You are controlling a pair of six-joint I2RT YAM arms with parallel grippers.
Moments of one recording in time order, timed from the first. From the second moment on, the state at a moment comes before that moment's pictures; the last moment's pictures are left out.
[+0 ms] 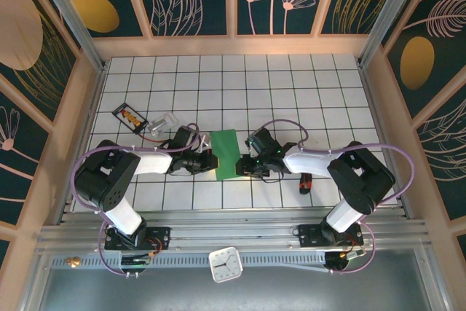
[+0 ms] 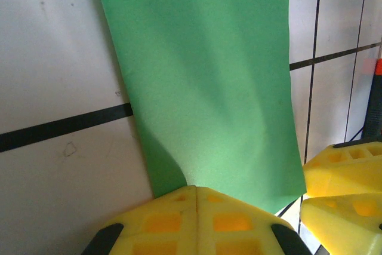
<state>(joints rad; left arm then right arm) -0.53 1.66 0.61 0.10 0.54 -0.73 0.79 1.60 0.74 -0.16 -0.35 0.78</state>
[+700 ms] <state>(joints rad) -0.53 1.67 0.62 0.09 0.54 -0.71 0.76 1.60 0.74 -0.11 -0.35 0.81</state>
